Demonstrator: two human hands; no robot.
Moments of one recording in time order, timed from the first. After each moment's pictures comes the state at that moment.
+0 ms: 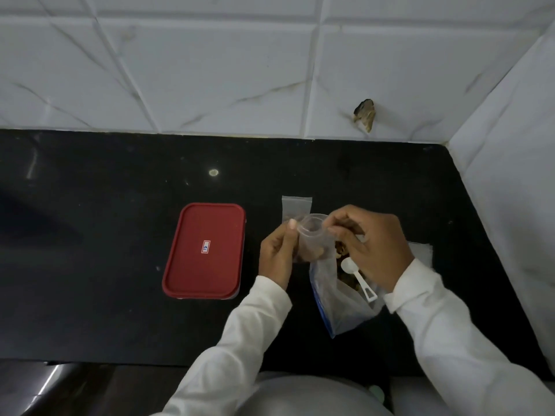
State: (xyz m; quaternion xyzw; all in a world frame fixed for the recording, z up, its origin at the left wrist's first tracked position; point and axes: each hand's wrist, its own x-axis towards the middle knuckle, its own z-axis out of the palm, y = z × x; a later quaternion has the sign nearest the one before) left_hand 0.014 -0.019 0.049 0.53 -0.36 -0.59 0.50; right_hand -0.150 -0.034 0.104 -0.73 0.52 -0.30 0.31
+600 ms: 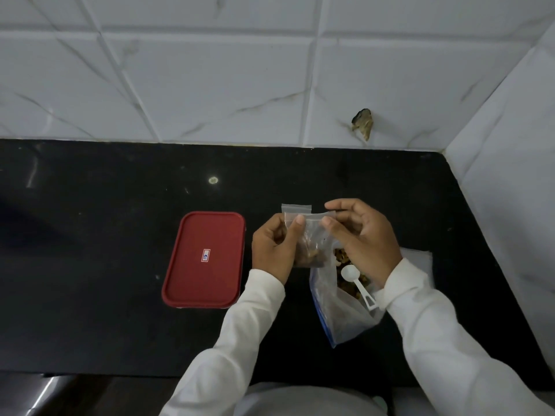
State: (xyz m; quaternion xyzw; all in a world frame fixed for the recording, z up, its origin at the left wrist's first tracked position) left_hand 0.020 -0.033 0.070 0.53 -0.41 -0.53 0.52; right_hand -0.137 -0.045 0.102 -0.58 0.58 -0.38 0.43
